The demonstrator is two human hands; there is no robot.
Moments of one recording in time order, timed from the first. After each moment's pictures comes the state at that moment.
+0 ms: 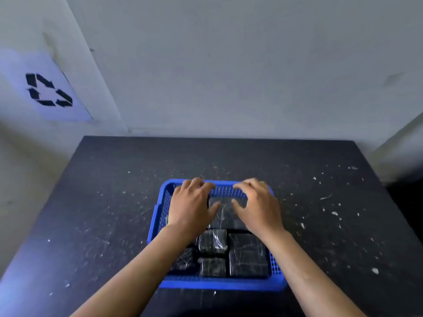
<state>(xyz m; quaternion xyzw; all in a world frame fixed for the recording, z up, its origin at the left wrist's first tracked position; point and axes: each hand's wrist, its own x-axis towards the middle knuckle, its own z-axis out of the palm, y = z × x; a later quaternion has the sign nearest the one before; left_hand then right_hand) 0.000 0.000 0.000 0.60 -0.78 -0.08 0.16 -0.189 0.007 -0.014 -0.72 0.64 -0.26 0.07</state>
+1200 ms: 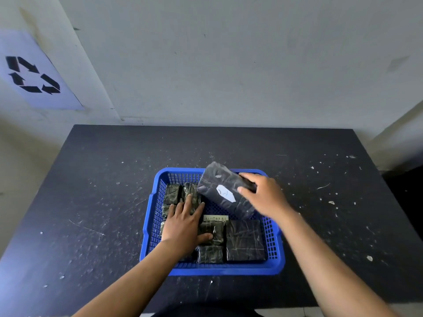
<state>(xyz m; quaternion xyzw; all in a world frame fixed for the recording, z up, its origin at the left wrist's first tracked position) 0.015 0.030 -0.087 0.59 -0.78 -0.14 -0.13 -0.229 -0.022 -0.034 -0.69 0.65 -0.18 0.25</state>
